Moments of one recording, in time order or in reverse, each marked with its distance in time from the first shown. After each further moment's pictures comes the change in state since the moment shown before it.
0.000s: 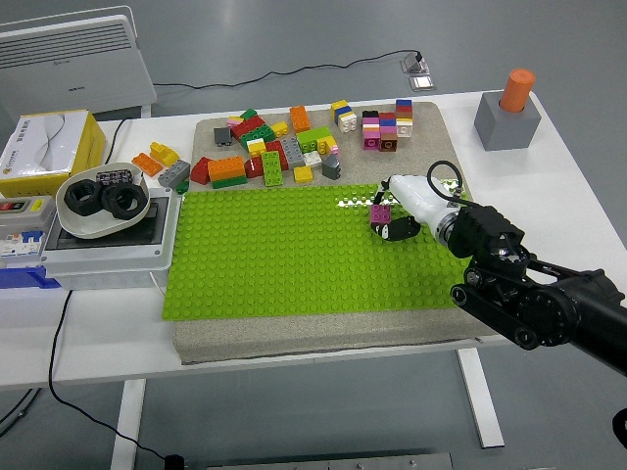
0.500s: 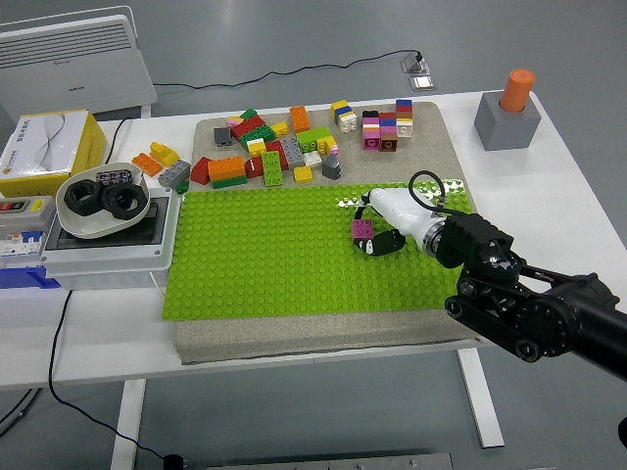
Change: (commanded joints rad) left arm 0.000 0.000 -0.002 0.000 -0.001 0.000 -0.001; right arm 0.001 0.001 -0.044 0.073 0.000 0.050 0.004
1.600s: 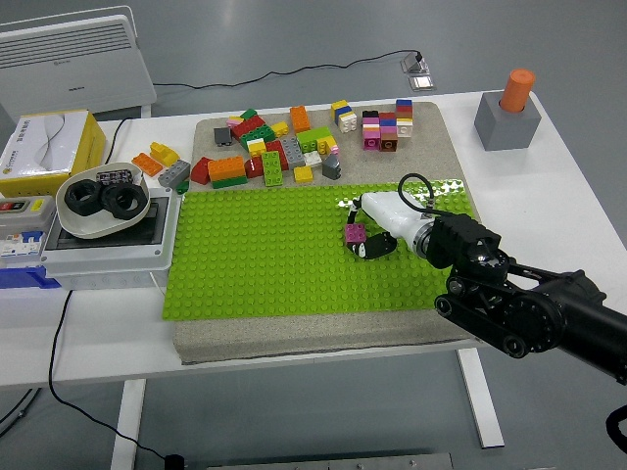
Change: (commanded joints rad) left arm -0.001 0.003 0.001 0.000 0.002 0.002 -0.002; right arm 0.026 0.036 -0.030 -0.062 0.021 0.003 0.007
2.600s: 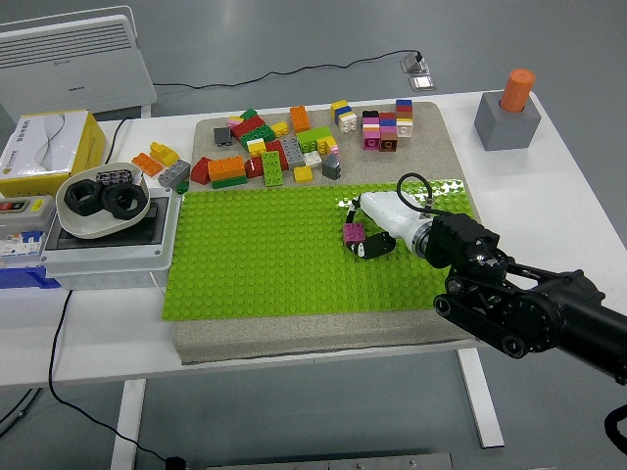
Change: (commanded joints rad) left arm 0.000 0.000 -0.003 0.000 0.001 0.002 -0.003; right arm -0.002 0.004 0.012 0.006 -0.008 0.006 -0.006
